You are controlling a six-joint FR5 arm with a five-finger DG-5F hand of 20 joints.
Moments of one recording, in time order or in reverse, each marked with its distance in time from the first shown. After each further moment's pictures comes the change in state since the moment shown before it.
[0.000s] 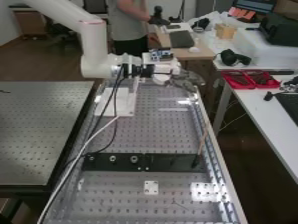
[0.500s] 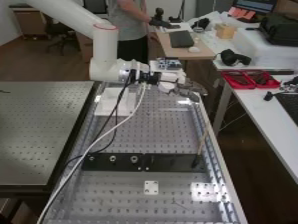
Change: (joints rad) arm -0.010 -0.088 0.100 -0.097 -0.015 -0.013
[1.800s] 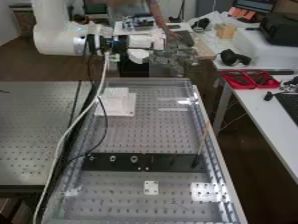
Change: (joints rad) arm -0.129 0.375 -0.175 -0.088 -0.071 0.069
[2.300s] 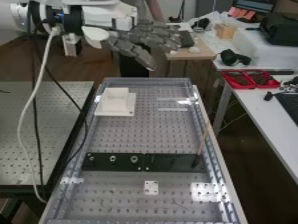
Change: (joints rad) arm -0.149 0.190 0.008 -0.238 -0.024 -0.036
